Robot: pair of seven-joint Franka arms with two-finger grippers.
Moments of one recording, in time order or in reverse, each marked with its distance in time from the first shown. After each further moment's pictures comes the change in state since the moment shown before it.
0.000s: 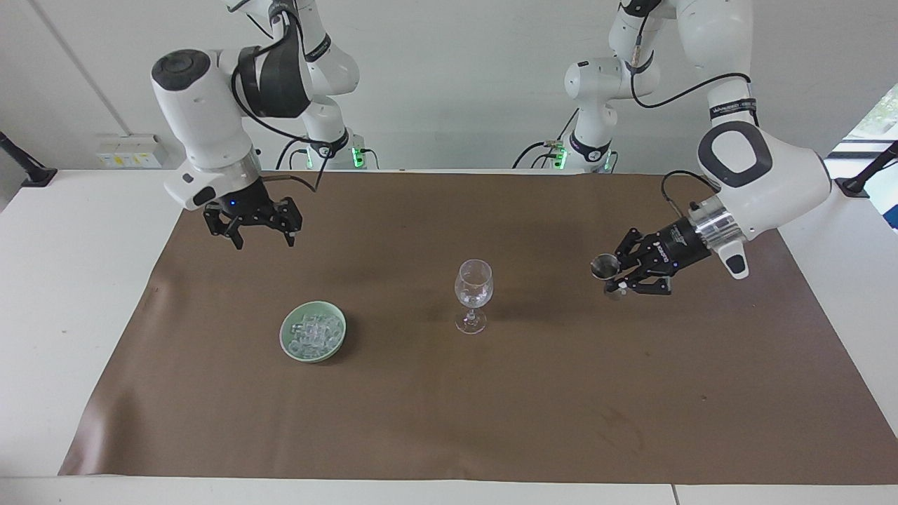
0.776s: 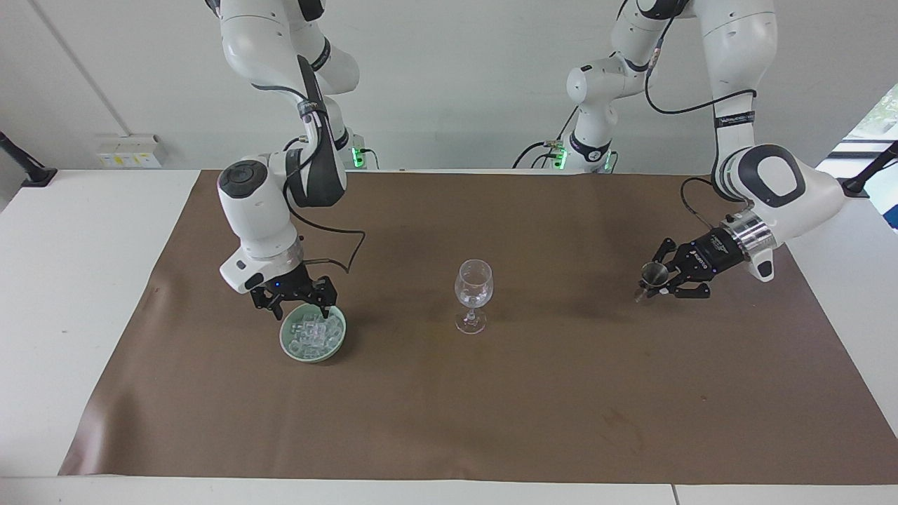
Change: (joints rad) left arm 0.194 0.000 0.004 -0.199 -0.276 0.000 0.263; right arm 0.065 0.250 0.000 -0.015 0.000 0.354 0.101
